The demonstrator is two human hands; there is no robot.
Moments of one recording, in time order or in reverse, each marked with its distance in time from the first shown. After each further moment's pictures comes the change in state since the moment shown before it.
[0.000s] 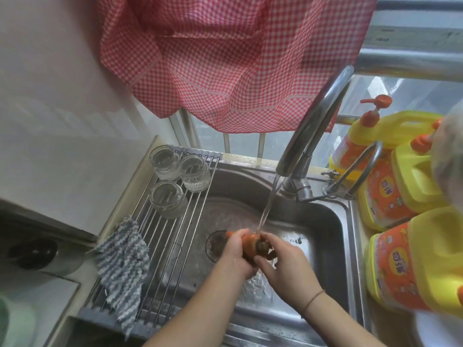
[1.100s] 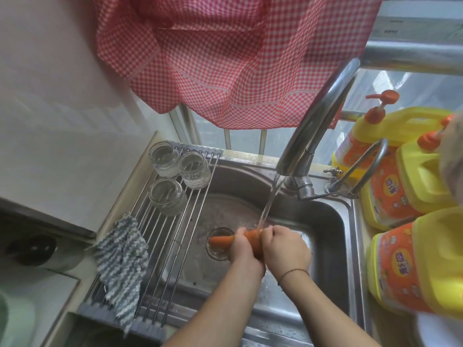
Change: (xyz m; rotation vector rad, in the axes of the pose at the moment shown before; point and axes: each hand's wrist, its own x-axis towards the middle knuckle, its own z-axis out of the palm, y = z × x) left_hand -0.007 -0.015 0.024 -0.284 0.201 0.155; right_hand 0.036 -0.010 0.012 -0.183 0.079 0.468
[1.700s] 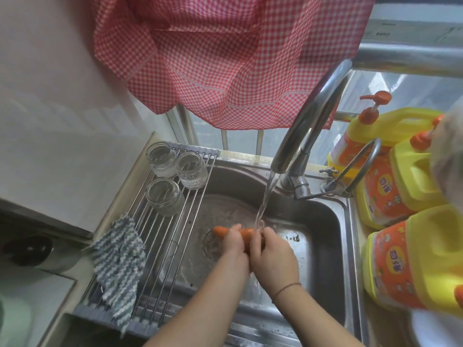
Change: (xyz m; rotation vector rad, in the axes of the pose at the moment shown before) left_hand -0.004 0.015 0.000 0.172 -0.021 0.035; right_hand -0.018 0.008 0.015 0.200 0.040 -0.160
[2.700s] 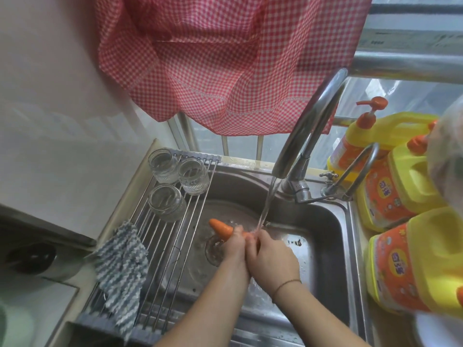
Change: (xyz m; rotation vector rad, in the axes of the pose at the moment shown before) left_hand 0.021 -0.004 -0.005 0.009 0.024 0.141; right_hand 0.008 -0.013 -0.003 -0.214 -0.135 0.019
